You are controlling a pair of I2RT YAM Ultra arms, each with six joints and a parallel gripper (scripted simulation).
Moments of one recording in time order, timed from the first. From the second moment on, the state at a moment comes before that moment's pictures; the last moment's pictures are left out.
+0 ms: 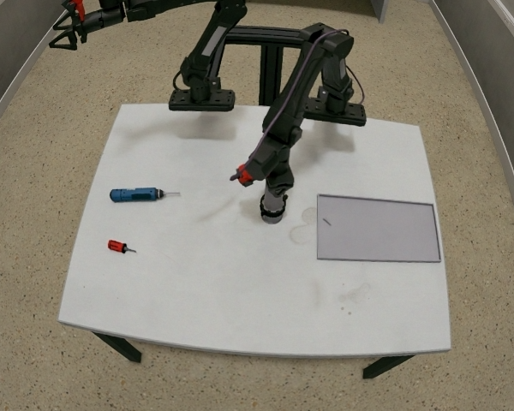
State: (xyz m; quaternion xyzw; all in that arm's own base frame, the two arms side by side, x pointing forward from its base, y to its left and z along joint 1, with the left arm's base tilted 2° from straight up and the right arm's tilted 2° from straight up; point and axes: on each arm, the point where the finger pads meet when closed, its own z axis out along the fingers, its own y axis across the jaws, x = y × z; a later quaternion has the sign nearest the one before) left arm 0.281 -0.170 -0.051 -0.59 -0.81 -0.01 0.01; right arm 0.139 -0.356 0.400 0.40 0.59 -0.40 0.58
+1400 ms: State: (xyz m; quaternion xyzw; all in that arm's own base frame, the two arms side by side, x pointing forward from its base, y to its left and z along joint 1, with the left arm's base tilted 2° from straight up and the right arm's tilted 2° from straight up) left arm 0.281 -0.171 -0.051 -0.41 -0.91 -0.01 0.00; right arm 0.139 -0.356 0.400 0.40 0.59 -0.40 0.58
